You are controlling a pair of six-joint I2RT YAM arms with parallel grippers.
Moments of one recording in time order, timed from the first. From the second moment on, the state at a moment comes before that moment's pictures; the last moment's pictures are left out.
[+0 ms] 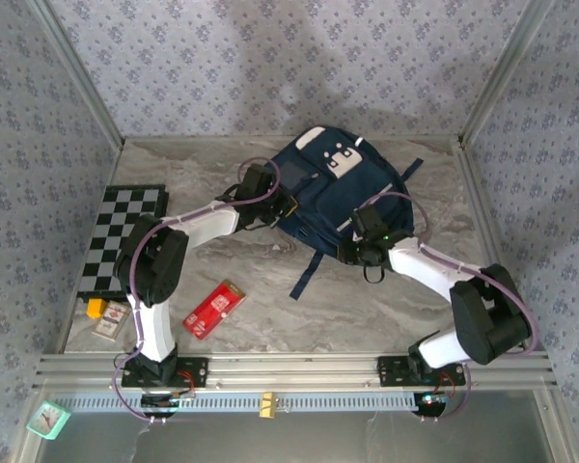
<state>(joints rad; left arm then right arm) -0.57 1.89 1.26 -0.07 0.25 -1.25 0.48 1.45 0.79 -0.40 -0.01 0.48</state>
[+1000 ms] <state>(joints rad) -0.36 2.08 1.61 -0.34 0.45 -0.95 0.64 1.37 0.97 -0.56 0.07 0.49</state>
